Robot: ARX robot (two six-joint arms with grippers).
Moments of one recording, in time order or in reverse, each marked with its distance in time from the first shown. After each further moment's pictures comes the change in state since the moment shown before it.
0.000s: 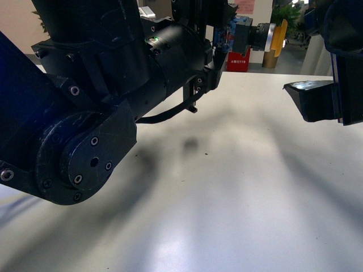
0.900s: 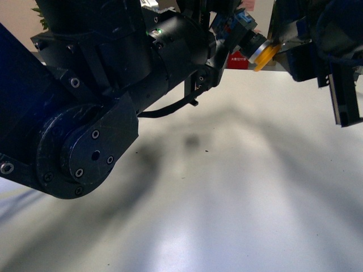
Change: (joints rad) left arm -0.001 0.000 0.005 0.001 0.008 0.045; right arm 0.006 0.014 0.003 0.000 -0.009 -0.043
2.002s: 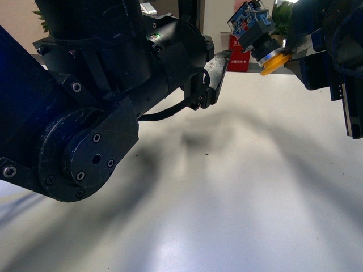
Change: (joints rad) left arm -0.001 -0.001 0.003 -0.001 -0.008 -0.039; right arm -0.027 -0.025 -0.049 0.024 0.000 0.021
